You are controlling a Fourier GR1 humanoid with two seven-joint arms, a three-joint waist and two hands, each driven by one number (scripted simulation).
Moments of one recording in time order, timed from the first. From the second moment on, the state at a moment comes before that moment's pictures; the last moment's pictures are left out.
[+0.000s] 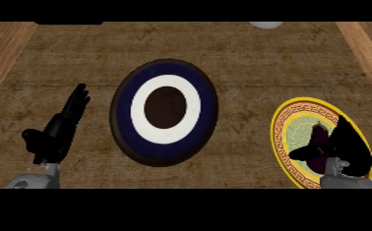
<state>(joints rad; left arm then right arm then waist) -0.05 0.35 -0.10 -1.37 0.19 0.07 -0.13 -0.04 -0.17 -0.05 -1.61 0.91 0.08 1.09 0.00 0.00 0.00</state>
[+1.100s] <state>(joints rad) -0.08 0.30 -0.02 -1.31 0.12 0.01 -0.14 -0.06 -0.18 -0.10 -1.41 0.92 0.00 0.87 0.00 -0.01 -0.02</state>
